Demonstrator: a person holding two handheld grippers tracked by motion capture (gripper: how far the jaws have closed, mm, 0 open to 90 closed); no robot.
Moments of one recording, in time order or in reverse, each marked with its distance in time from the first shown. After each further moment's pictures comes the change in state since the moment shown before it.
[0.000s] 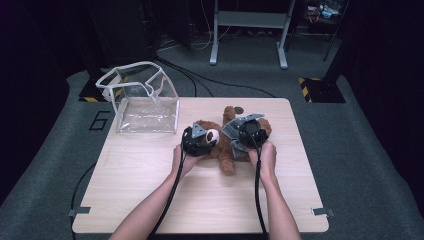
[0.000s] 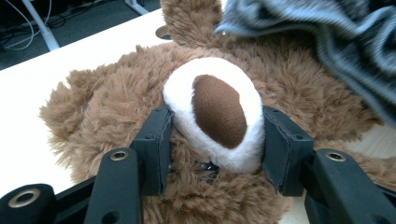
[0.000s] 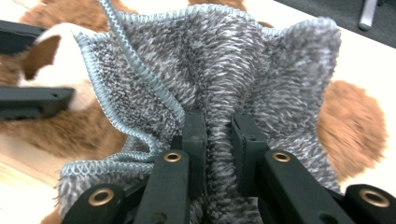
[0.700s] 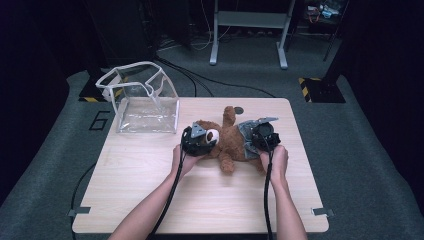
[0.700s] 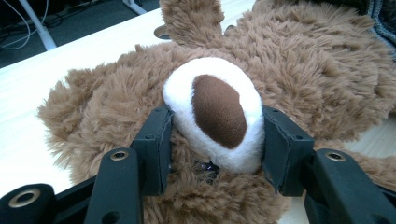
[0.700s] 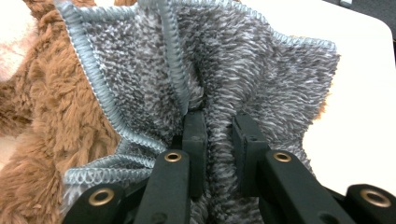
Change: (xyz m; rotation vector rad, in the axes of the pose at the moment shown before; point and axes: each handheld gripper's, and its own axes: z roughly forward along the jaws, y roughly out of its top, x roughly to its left) left arm 0.002 0.000 0.000 0.003 -0.011 -0.001; right arm -0.030 -0.021 -0.001 0.030 -0.040 0.062
